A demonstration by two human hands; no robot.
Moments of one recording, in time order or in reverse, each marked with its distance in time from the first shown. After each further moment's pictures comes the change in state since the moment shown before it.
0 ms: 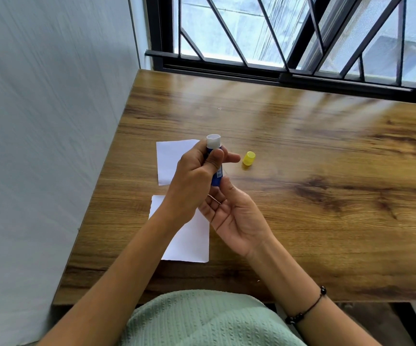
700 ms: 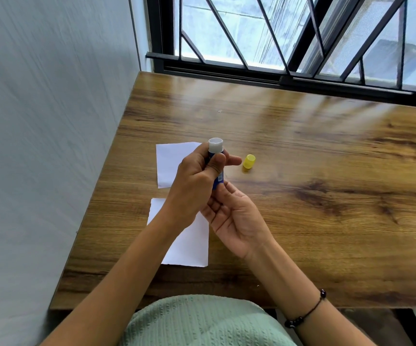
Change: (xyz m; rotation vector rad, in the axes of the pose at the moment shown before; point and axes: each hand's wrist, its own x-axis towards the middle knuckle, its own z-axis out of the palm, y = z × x) left_hand 0.000 0.001 0.002 0.005 0.002 0.014; right_hand 0.001 -0.002 0.000 0.005 -0.036 -0.017
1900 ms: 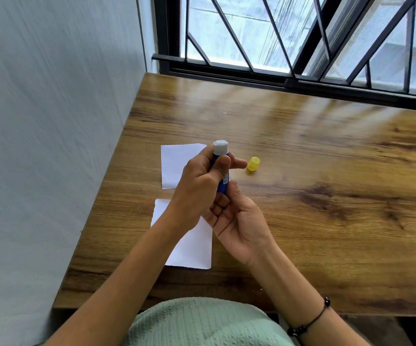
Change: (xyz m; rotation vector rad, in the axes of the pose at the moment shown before) left_hand 0.000 -0.004 0.000 -0.045 -0.005 0.010; right_hand -0.002 0.003 0.002 0.049 0.028 0.016
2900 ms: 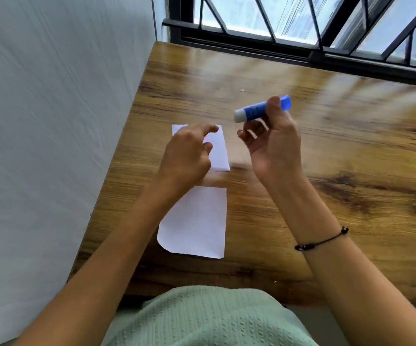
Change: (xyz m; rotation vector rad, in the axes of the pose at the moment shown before) left_hand 0.026 -0.014 -0.038 0.888 0.131 0.026; right_hand 0.068 -0.053 0.027 -0.283 0.181 -0.452
